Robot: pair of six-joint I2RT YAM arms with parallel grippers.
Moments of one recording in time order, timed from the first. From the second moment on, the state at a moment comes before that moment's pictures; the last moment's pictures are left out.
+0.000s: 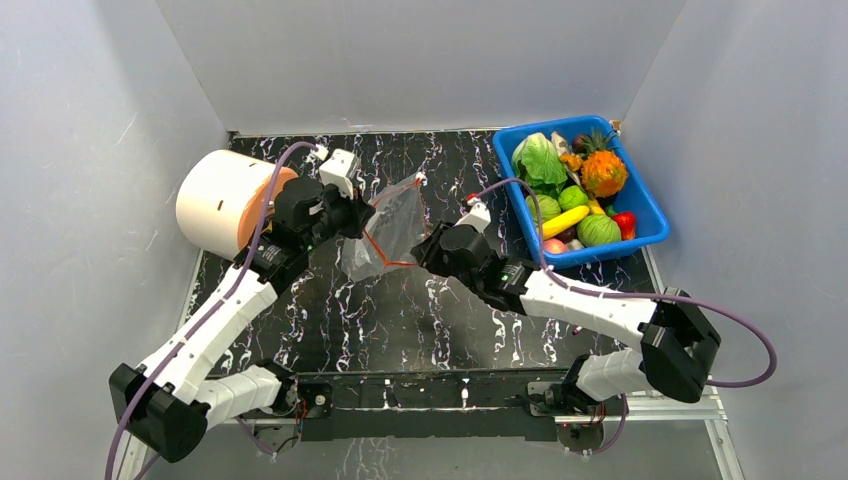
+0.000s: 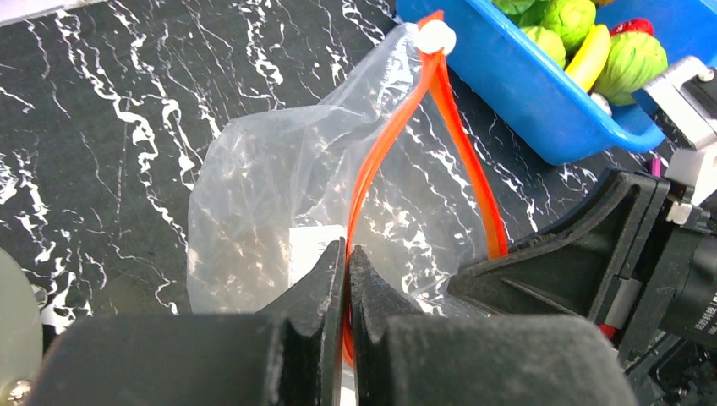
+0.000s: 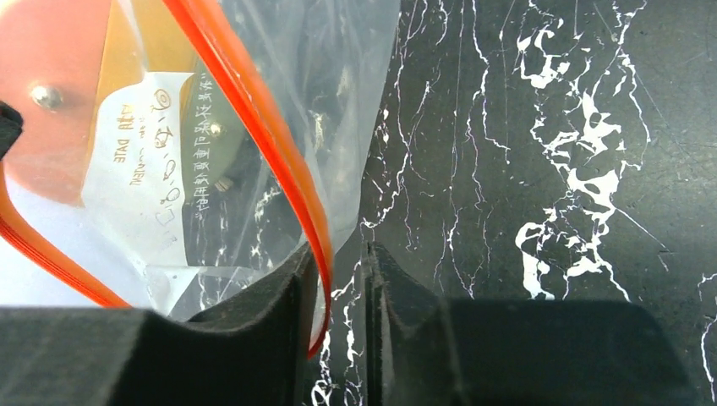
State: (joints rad) left arm -0.51 1.08 1.02 -0.29 0.07 -0.16; right arm 0.94 1.33 0.87 -0.02 0.36 1.02
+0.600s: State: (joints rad) left arm -0.51 1.09 0.92 -0.26 0.17 -0.27; right arm 0.83 1.58 1.07 -0.07 0.33 0.97
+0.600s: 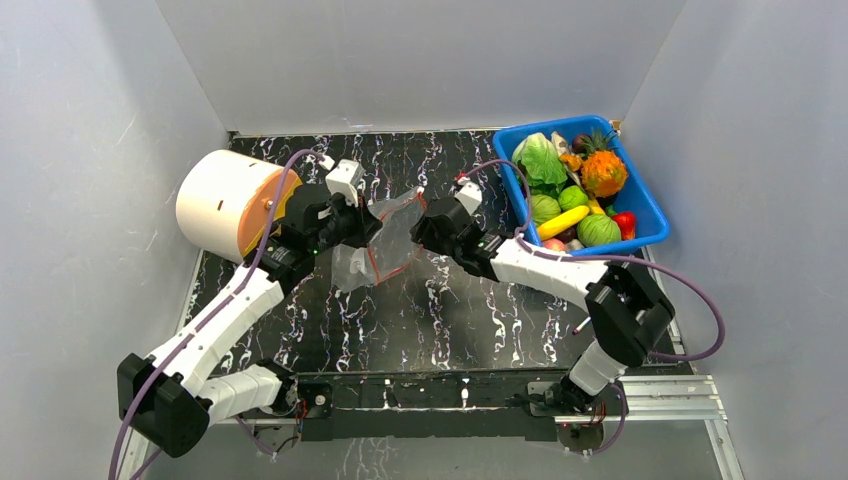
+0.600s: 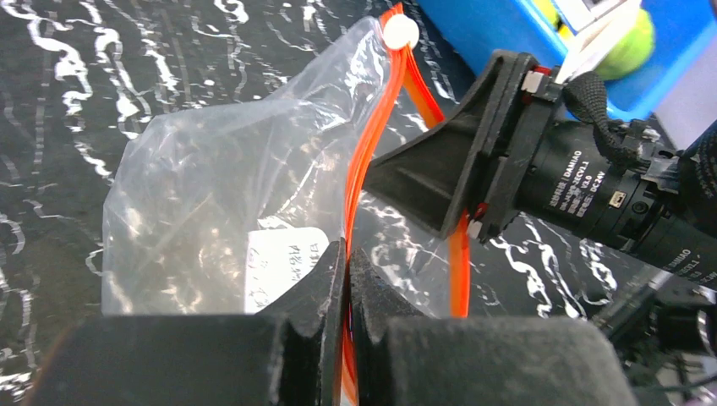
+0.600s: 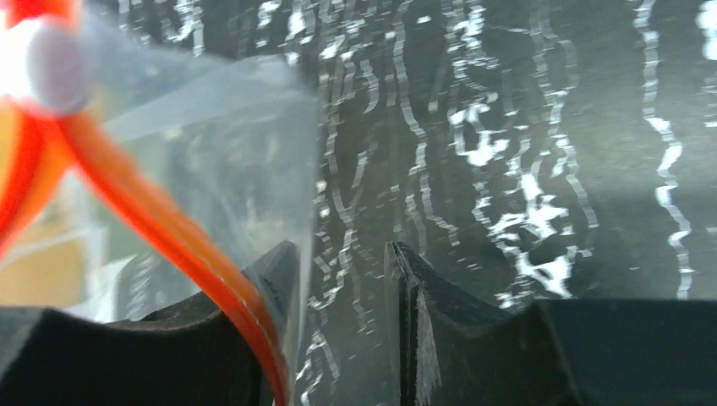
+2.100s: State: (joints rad) left arm -0.51 1.11 0.90 -0.24 0.12 -0.04; right arm 0.30 1.54 1.43 -0.43 0.24 0.27
